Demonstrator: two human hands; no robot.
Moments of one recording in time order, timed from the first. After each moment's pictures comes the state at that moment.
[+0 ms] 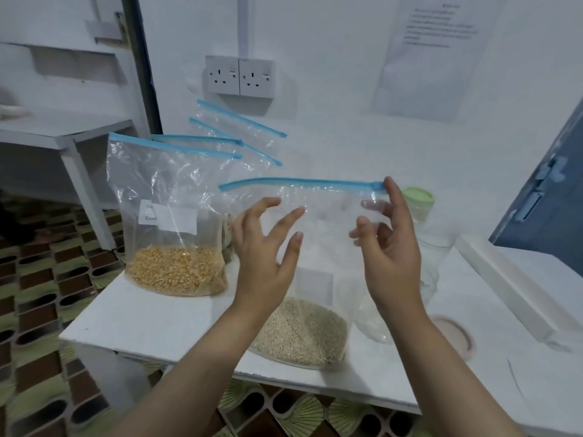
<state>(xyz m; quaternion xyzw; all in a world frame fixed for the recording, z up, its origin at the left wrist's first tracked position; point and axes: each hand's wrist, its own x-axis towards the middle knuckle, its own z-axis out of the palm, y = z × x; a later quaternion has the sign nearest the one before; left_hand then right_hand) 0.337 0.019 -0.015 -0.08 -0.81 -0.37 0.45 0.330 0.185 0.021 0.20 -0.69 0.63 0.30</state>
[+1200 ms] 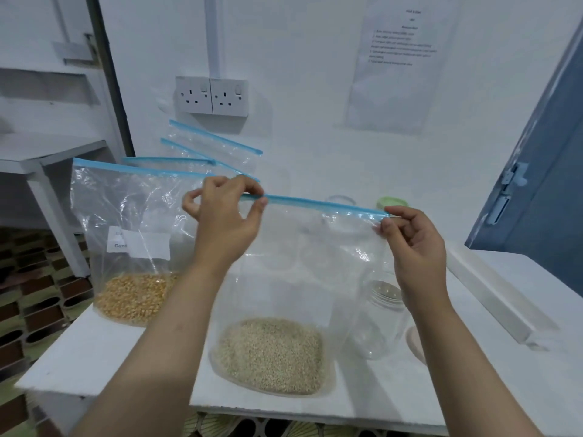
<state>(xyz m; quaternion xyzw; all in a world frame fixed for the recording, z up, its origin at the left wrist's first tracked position) 0.289 -0.007 0.055 -0.07 -0.83 -0.33 0.46 0.293 0.248 0.032 0.14 -0.65 0.70 0.28</state>
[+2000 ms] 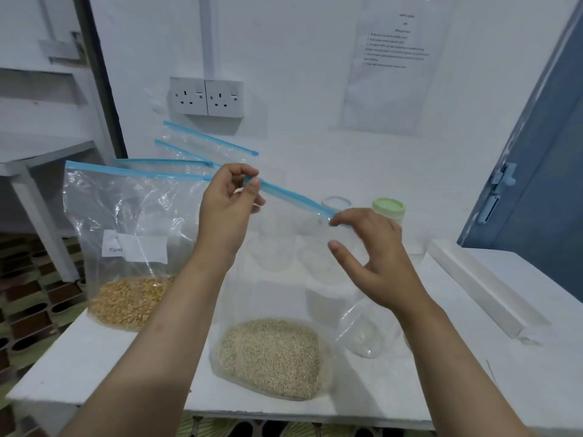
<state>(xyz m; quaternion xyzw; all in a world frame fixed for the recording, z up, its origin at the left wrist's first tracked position) 0.287 -0.001 0.072 -0.08 -0.65 -0.69 0.32 0.302 0.225 0.036 0.30 -0.84 0.30 0.34</state>
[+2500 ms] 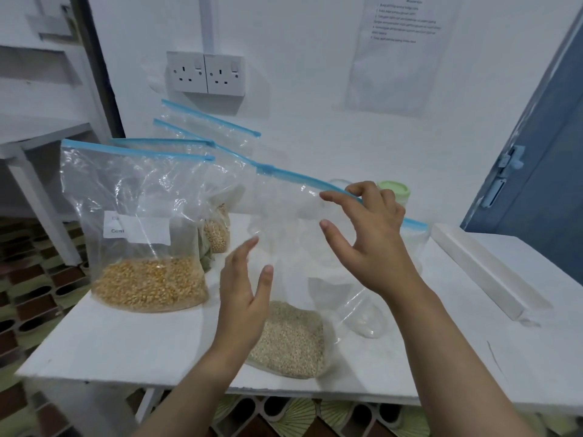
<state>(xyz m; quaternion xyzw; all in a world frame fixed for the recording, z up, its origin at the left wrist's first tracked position) 0.341 0.011 -0.071 -0.06 -0.79 -0.53 0.30 0.311 0.197 0.040 0.24 -0.87 0.23 0.36</state>
